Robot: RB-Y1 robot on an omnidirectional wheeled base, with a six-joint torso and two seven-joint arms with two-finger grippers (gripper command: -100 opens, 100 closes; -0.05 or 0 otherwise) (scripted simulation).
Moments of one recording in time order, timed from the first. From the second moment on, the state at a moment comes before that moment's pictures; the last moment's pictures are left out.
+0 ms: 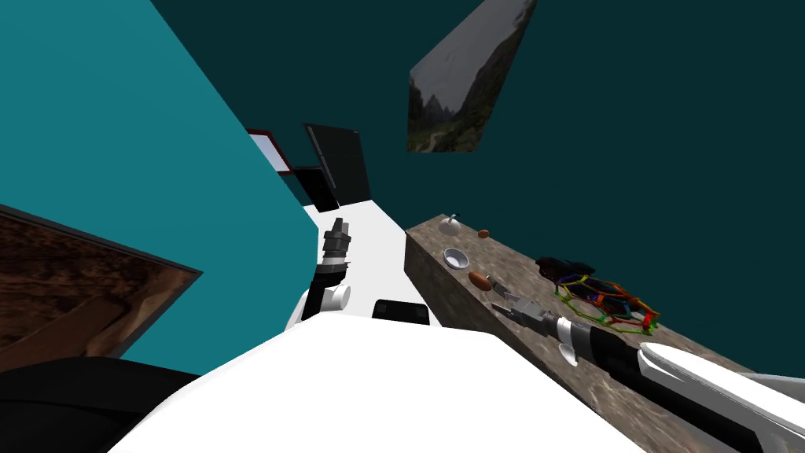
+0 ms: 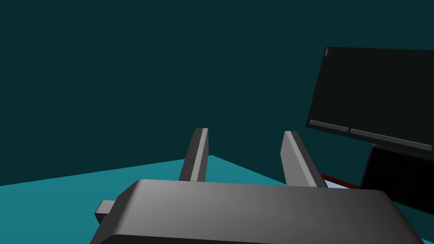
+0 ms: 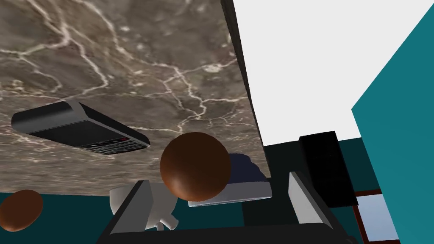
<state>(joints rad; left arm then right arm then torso) 0.51 -0.01 -0.03 -2.23 -0.07 -0.38 -0.04 0.97 -1.35 -0.14 -1.77 0.54 -0.53 0.07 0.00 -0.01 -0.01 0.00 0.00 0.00</state>
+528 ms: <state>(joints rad) 0.51 -0.01 -0.03 -2.23 -0.07 -0.38 -0.04 1.09 -1.50 -0.15 -1.66 0.65 -0.51 0.07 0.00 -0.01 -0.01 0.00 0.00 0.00</state>
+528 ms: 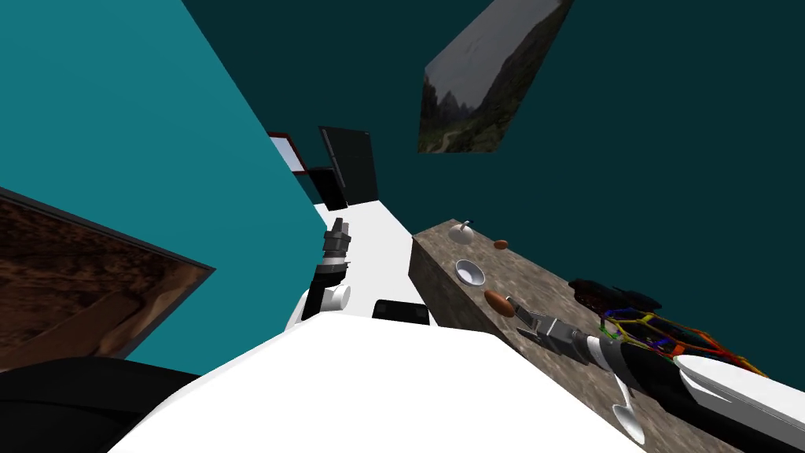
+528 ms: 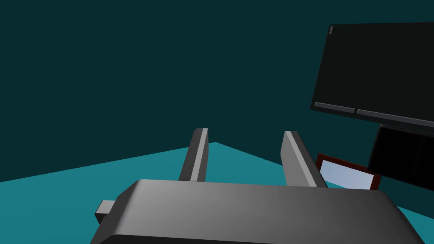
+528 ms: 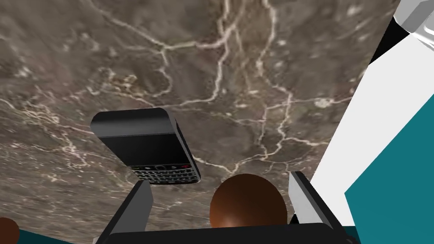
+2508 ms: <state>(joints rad) 0.51 -0.01 -0.03 -2.23 -0.07 -0.38 -0.04 1.31 -1.54 -0.03 -1.53 0.85 -0.42 0.09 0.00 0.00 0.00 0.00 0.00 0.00</state>
